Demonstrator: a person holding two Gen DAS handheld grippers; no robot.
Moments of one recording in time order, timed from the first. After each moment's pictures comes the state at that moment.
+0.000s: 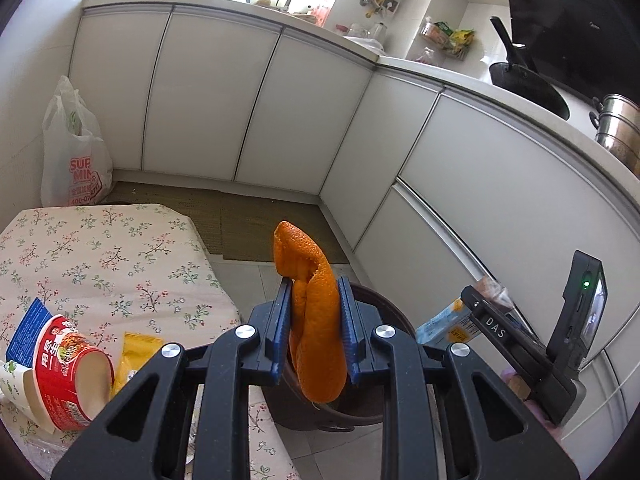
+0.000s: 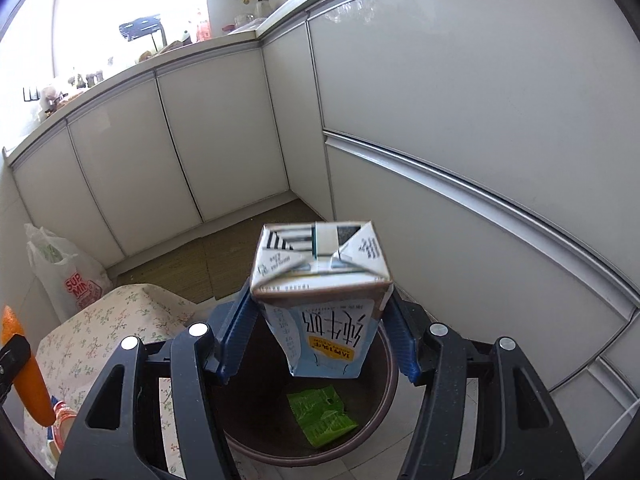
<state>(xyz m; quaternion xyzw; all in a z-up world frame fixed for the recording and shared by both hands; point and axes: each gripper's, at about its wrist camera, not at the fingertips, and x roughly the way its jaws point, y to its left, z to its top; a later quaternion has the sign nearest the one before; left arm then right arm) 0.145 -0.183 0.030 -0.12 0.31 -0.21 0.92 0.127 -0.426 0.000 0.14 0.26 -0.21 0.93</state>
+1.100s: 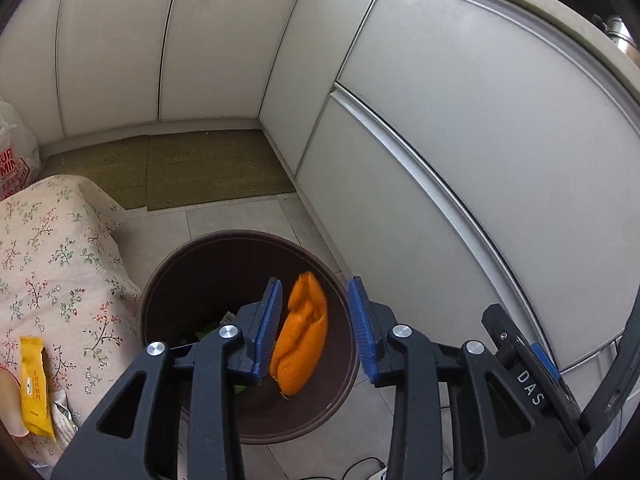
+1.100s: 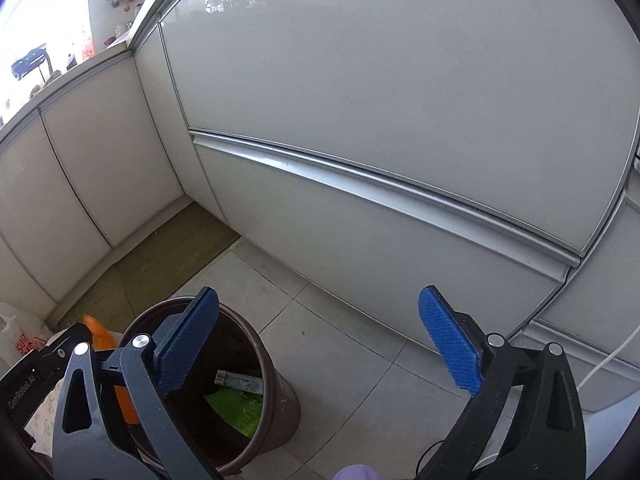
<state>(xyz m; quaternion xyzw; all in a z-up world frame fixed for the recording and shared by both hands) 0.204 -0.357 -0.009 -0.06 0.43 -0.28 0.86 0.082 -0.522 -0.015 0.20 0.29 -0.37 0.86</state>
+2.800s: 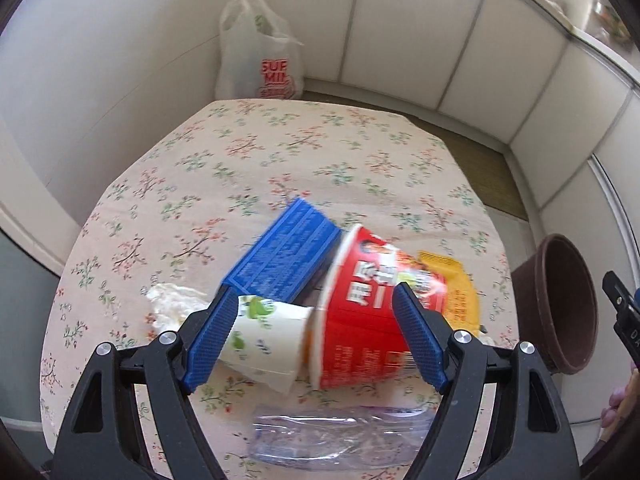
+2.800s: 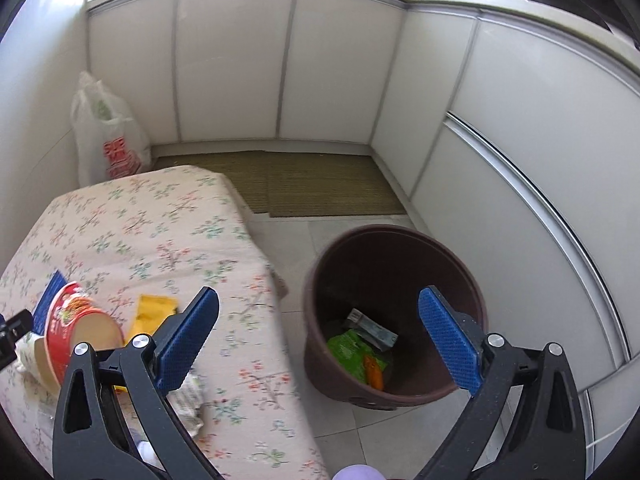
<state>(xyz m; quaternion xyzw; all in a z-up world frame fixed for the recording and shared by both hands) 0.149 0.043 -0.061 -0.11 0.47 0.08 0.87 0.157 -0.227 -0.023 -0.05 0.37 -0.10 0.92</state>
